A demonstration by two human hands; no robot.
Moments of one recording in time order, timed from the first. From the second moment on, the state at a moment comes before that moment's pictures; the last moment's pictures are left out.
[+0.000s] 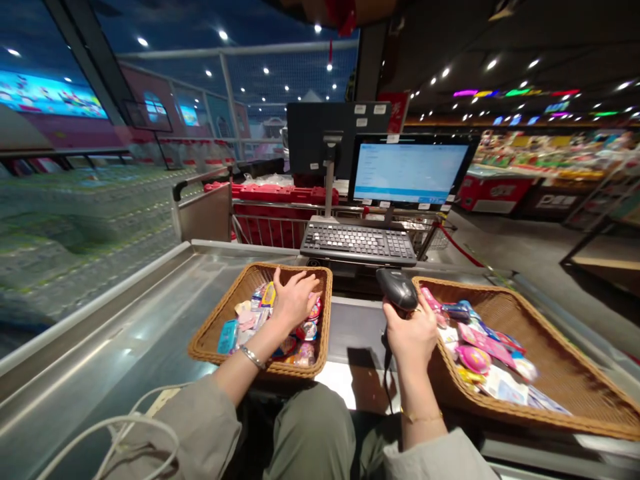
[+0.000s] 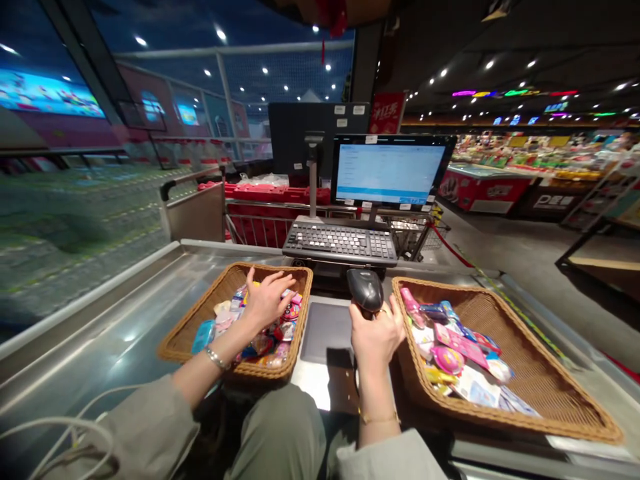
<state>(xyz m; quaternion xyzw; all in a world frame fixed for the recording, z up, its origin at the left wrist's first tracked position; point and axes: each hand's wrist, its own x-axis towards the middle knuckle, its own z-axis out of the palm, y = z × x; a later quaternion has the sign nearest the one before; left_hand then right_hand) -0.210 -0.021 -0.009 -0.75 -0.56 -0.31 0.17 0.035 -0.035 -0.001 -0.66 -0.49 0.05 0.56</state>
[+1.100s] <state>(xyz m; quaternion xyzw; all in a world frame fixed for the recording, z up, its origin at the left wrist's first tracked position) -0.330 0.036 -0.046 -0.82 -0.55 0.06 0.17 0.013 -0.024 -0.023 -0.66 -0.54 0.02 0.52</state>
